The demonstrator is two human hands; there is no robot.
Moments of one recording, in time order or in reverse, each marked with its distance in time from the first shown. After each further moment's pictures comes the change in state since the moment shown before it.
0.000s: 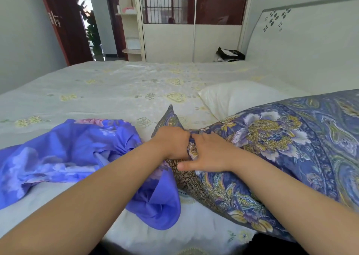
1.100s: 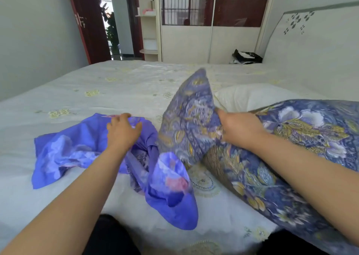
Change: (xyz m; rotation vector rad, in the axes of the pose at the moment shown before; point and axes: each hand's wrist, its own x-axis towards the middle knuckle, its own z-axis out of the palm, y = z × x) left_hand -0.092 -0.134 0.055 -0.589 0.366 -0.954; right_hand 0.010 0.001 -0.038 -0.329 0.368 0.054
